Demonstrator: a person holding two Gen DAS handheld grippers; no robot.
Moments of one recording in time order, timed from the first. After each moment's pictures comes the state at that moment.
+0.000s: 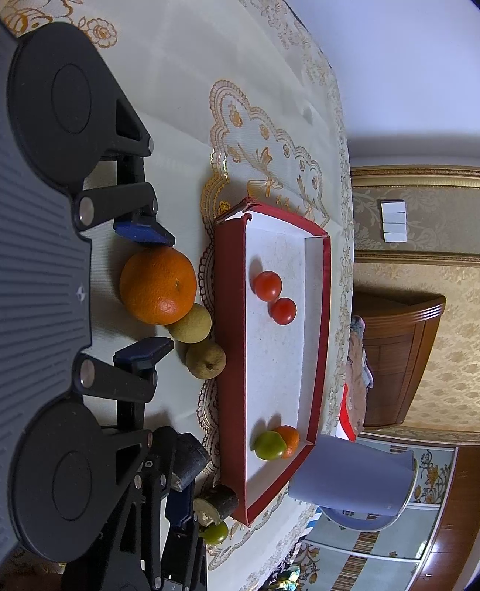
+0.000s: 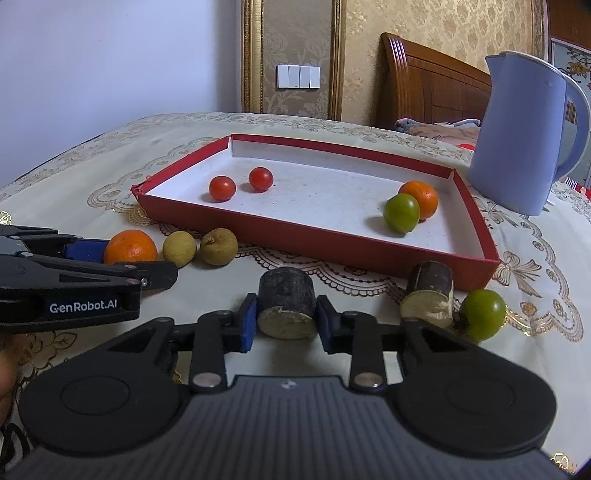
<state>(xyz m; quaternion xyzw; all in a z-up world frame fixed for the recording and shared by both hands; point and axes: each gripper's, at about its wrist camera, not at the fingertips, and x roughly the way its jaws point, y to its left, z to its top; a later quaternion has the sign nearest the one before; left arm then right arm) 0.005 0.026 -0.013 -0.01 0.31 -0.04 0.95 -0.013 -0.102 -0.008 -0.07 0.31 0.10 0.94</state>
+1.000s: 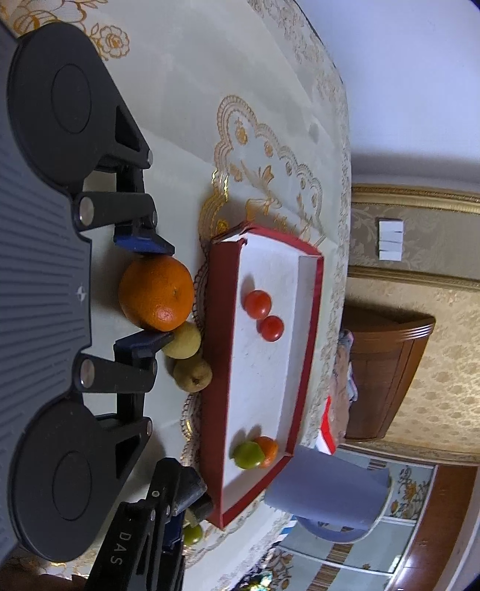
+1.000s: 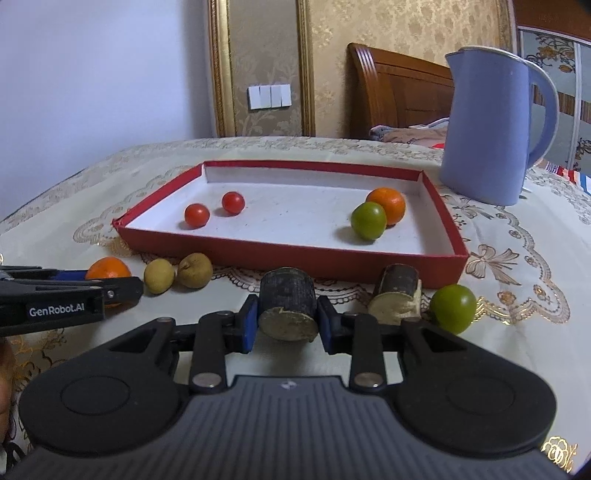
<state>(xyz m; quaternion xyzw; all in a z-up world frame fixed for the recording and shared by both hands) -0.001 0.042 -0.008 -0.05 0.29 -0.03 0.95 -0.018 -0.120 -0.002 -0.02 0.27 0.07 0.96</state>
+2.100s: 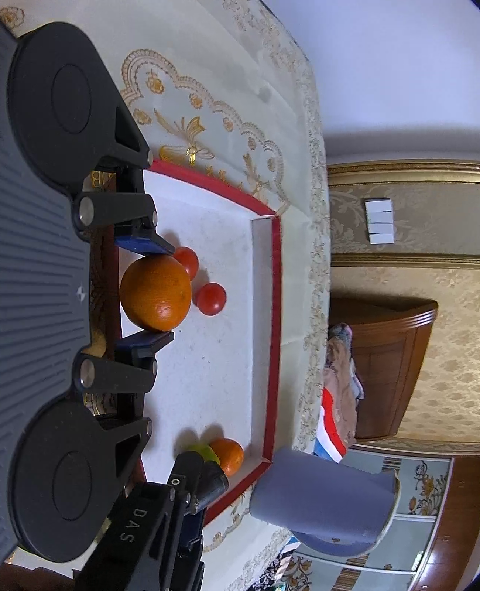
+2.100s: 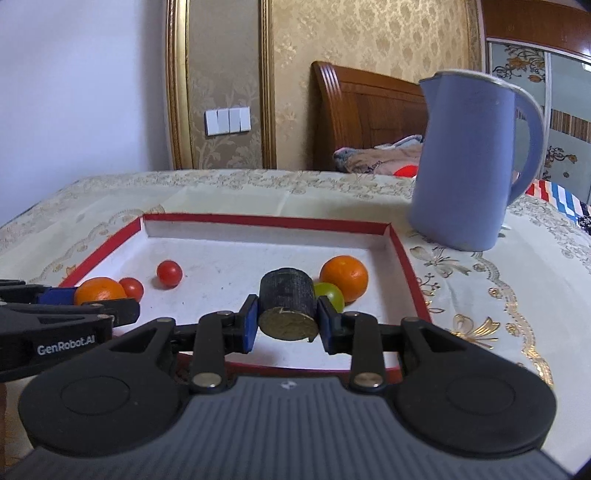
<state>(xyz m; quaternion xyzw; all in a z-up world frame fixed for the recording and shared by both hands) 0.079 0.001 0.014 -0.01 0.30 -0.02 0.95 0.056 -0.134 0.018 -0.02 0.26 0.01 0.97</state>
